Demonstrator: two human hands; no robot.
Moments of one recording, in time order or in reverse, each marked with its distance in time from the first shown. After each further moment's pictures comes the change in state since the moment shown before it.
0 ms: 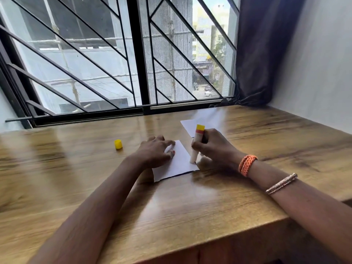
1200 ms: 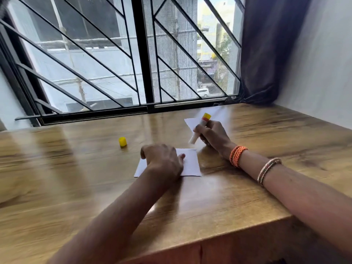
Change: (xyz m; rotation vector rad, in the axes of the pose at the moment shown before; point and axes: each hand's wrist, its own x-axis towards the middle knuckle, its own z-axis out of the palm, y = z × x) left_hand -0.046 0.058 -0.007 0.375 0.051 -0.324; right_hand 0.026 0.006 0.009 0.342 0.185 0.207
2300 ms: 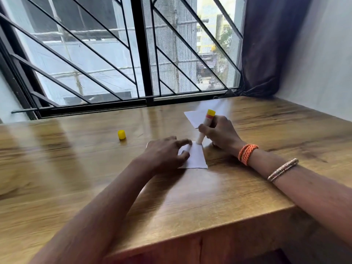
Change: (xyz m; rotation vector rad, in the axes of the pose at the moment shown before) left_hand 0.013 -0.019 0.016 -0.342 0.046 0.405; right_hand -0.016 0.003 -0.010 -0.377 0.099 -0.155
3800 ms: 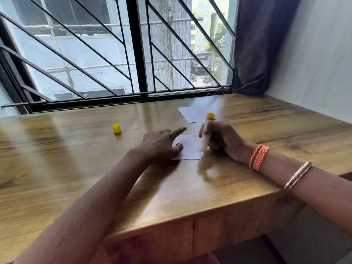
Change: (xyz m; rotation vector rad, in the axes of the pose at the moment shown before) left_hand 0.001 -0.001 0.002 0.024 -0.010 0.001; right_hand -0.046 -0.017 -0.028 0.578 -0.366 0.253
